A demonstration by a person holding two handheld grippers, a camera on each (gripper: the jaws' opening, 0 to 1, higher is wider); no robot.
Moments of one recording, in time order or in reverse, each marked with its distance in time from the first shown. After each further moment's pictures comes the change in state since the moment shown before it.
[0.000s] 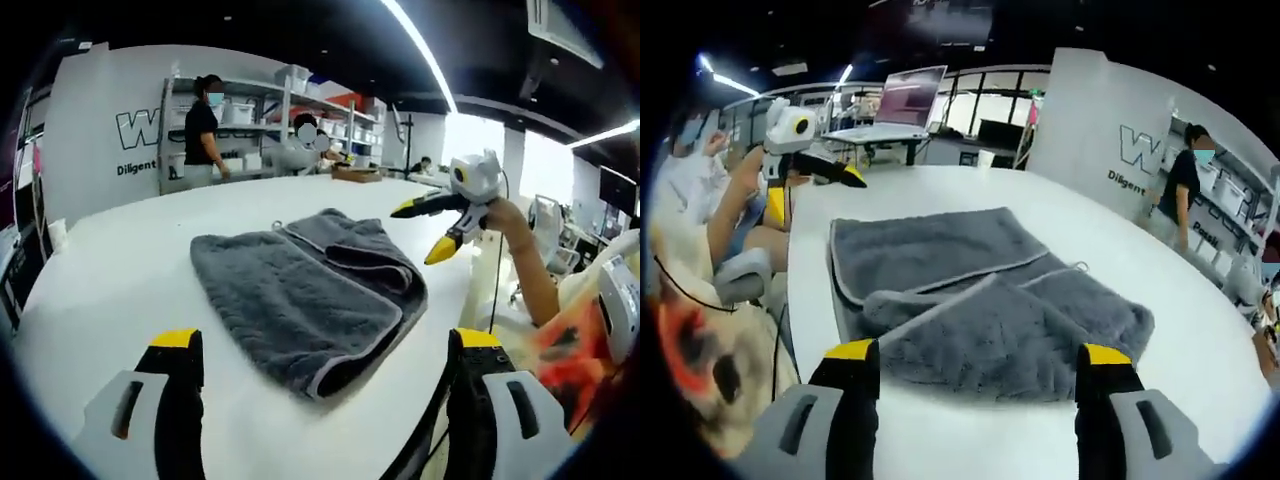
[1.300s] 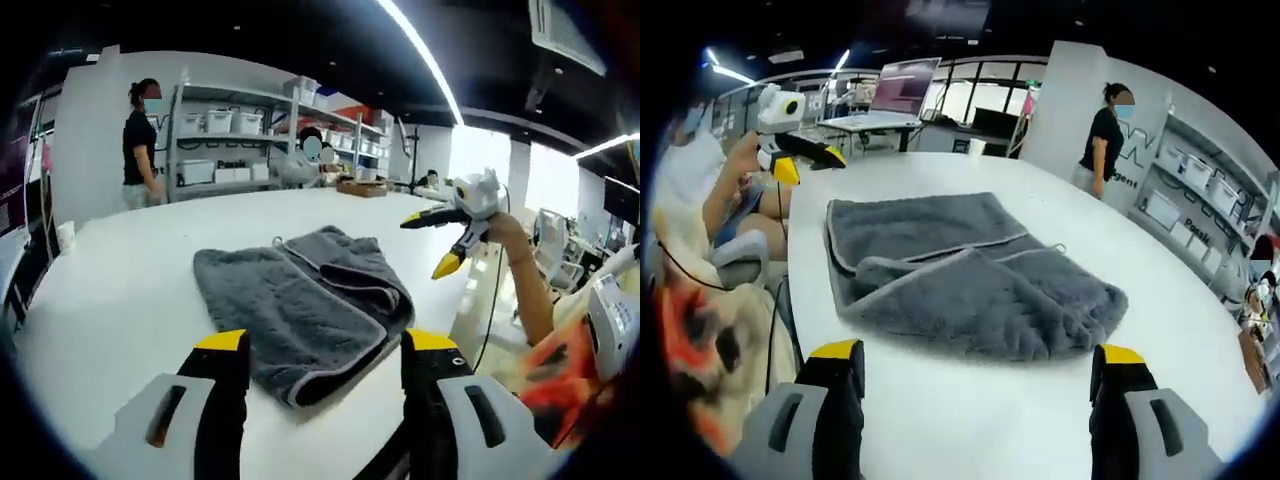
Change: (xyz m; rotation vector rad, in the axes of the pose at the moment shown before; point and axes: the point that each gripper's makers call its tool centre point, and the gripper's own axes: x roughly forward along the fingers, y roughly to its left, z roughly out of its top) left arm -0.017 -0.013 0.025 -0.019 -0.068 0.046; right arm -0.038 -0.021 -0.027 -0.037 0.099 -0.039
